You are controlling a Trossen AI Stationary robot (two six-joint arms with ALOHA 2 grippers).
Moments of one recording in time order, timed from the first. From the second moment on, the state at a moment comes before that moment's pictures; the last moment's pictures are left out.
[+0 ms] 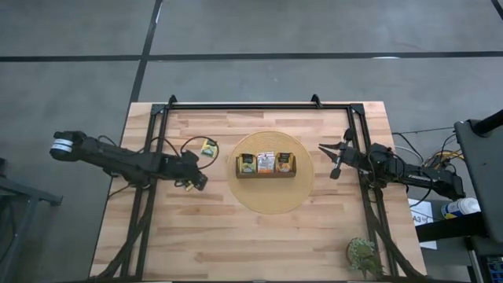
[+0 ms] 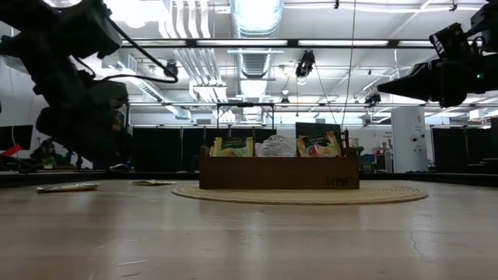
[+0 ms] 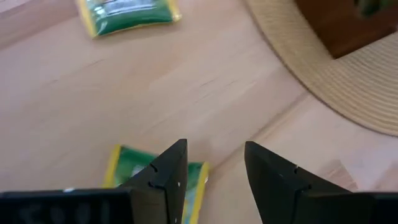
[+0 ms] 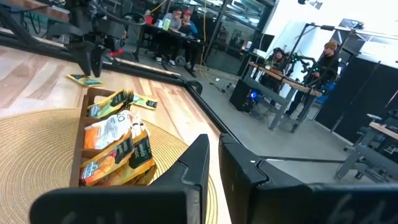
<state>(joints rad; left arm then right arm) -0.09 1.00 0.43 -0.48 -0.30 -1.03 -0.23 0.06 0.01 0.03 0.16 -0.33</state>
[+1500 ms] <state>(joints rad) -0.18 1.30 0.57 -0.82 -0.24 -1.18 -0.23 0.06 0.01 0.03 0.16 -0.33</state>
